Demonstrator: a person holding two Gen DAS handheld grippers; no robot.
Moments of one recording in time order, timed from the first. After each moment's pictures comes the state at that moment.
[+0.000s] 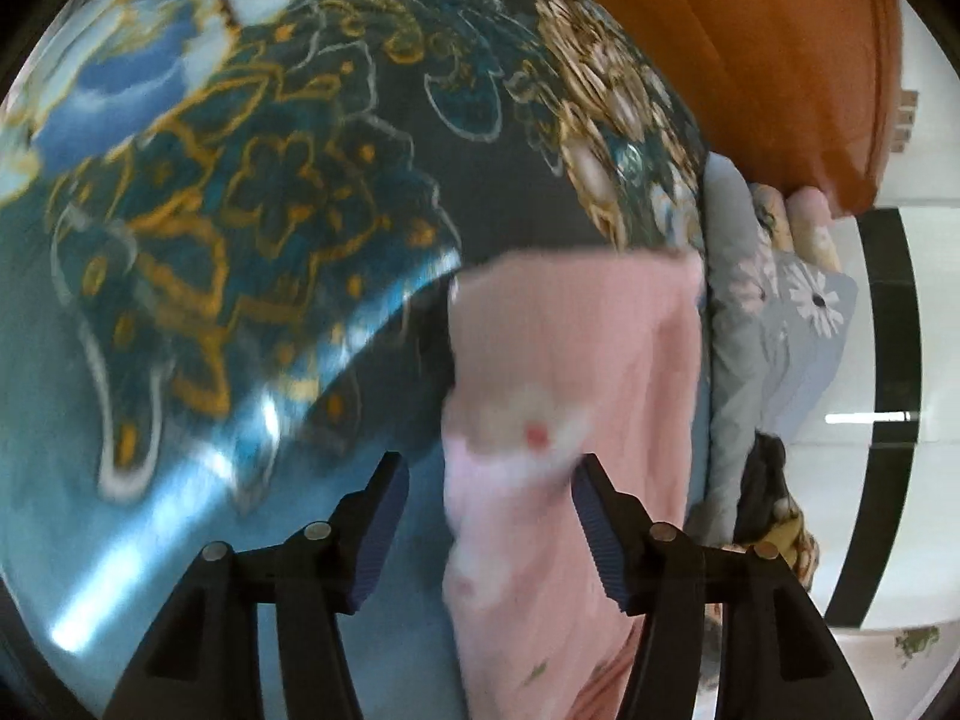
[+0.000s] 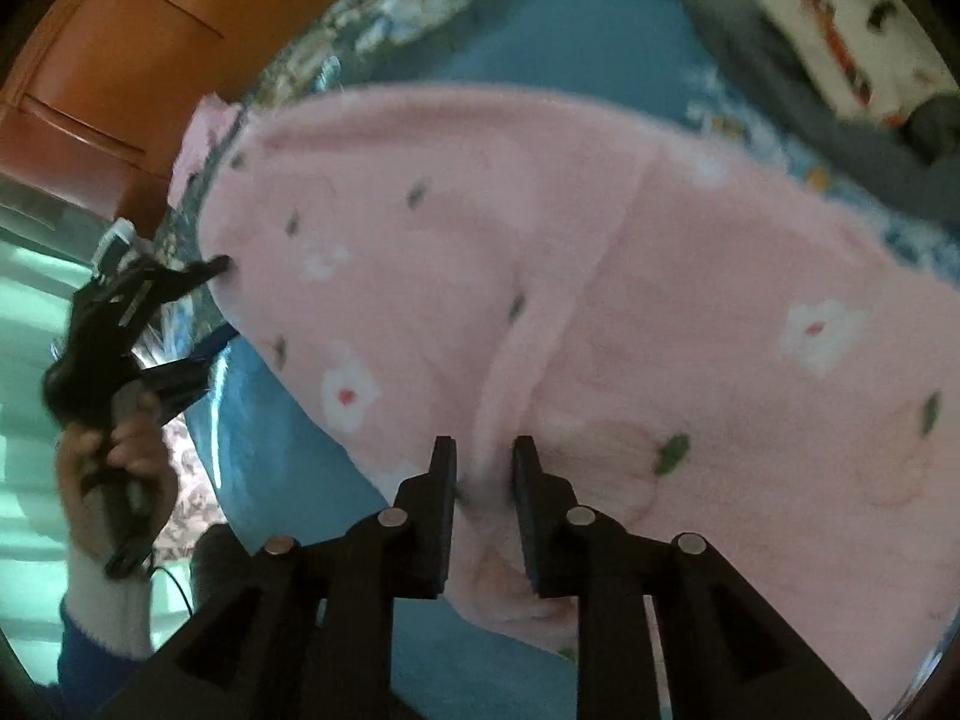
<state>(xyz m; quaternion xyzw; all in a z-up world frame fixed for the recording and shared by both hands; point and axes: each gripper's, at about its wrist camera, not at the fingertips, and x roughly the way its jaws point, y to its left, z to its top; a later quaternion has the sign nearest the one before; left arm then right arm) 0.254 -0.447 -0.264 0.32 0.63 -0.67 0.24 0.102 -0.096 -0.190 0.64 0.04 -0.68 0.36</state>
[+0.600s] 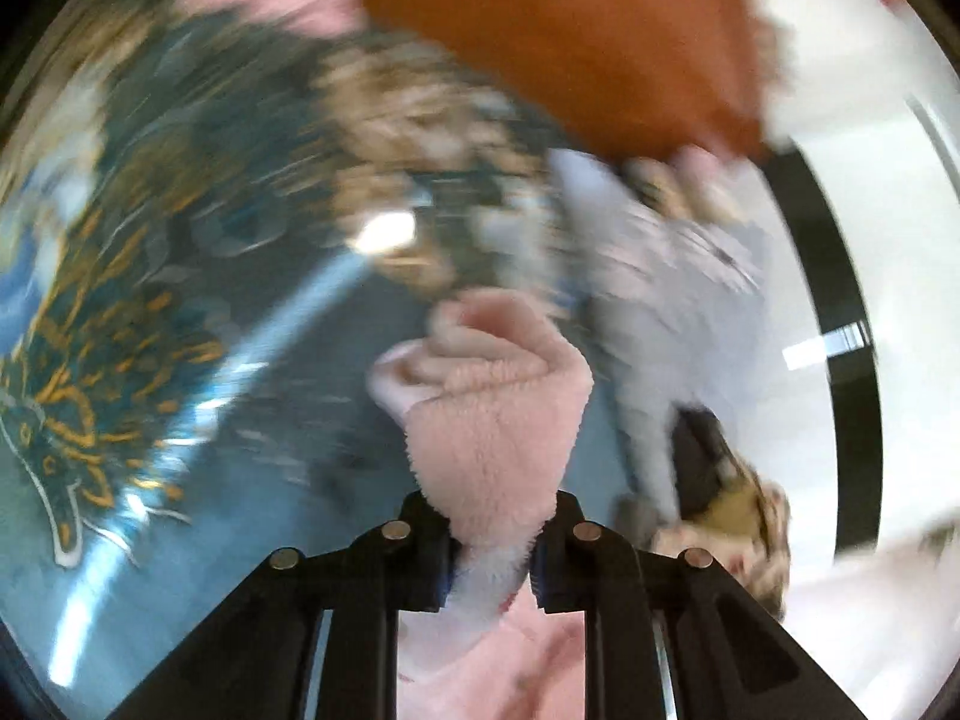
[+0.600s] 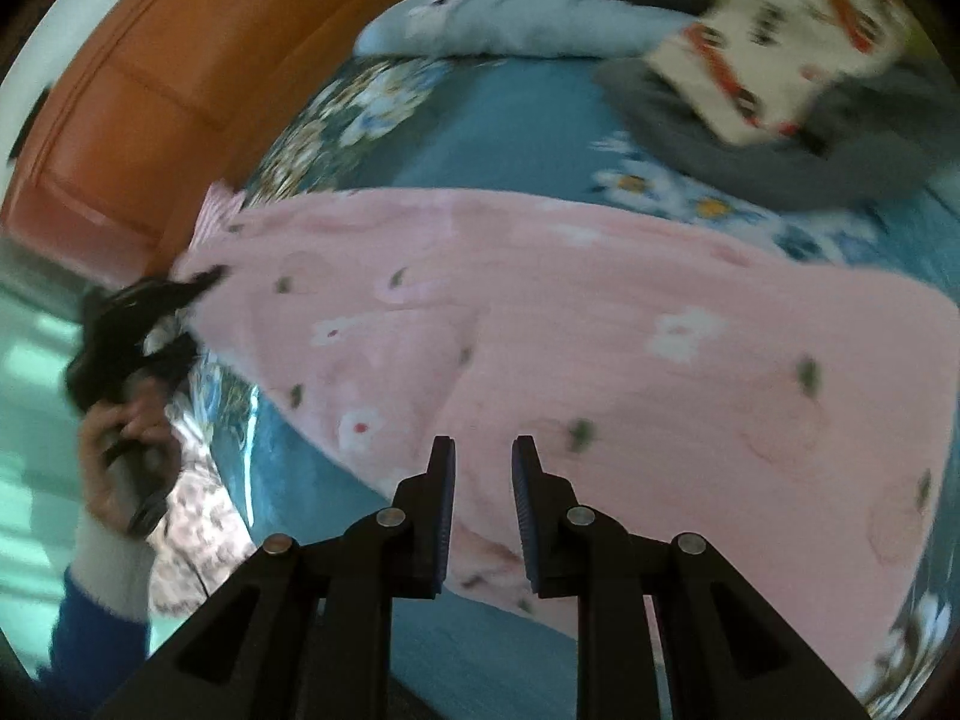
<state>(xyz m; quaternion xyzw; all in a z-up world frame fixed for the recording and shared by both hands) 0.192 -0.403 -0.150 0.29 0.51 -0.80 0.15 0.094 -0.032 -0.160 0.61 -0.05 -0.72 0.32</state>
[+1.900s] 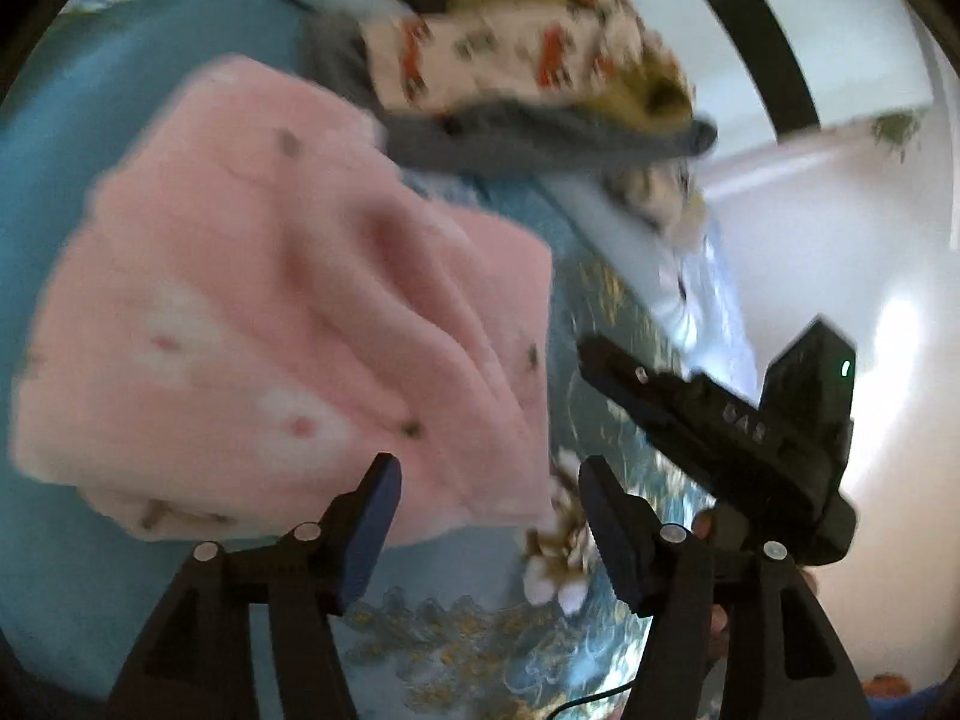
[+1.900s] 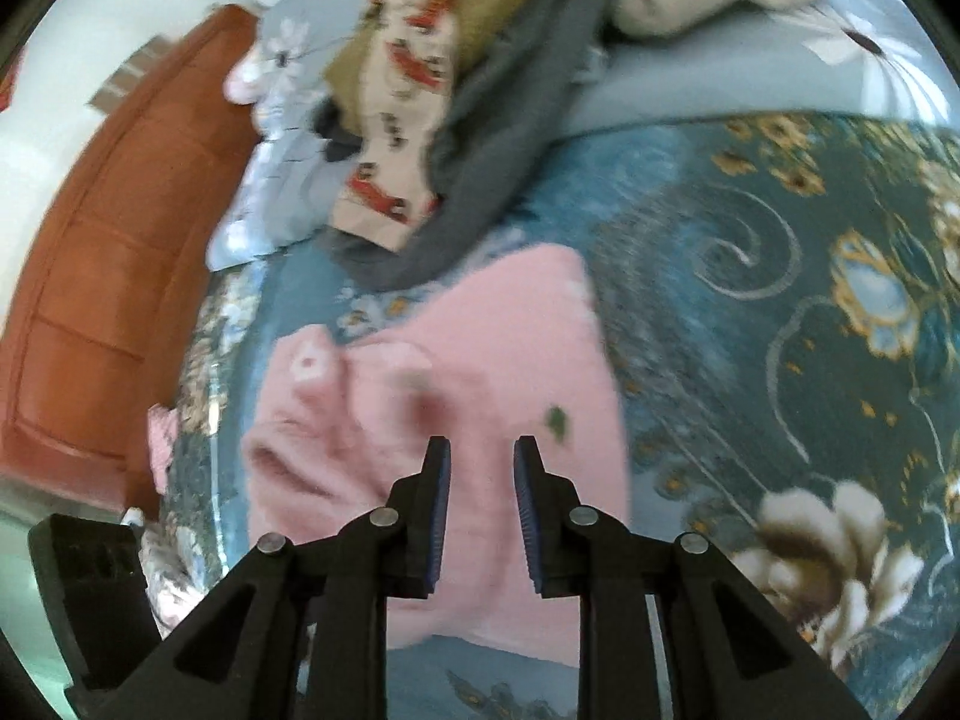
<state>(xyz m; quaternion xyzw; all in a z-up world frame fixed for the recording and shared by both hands) 0.157 -0.105 -0.154 0.52 0.35 -0.77 -0.12 0.087 0.148 -0.156 0.54 -0.21 -0.79 0.19</state>
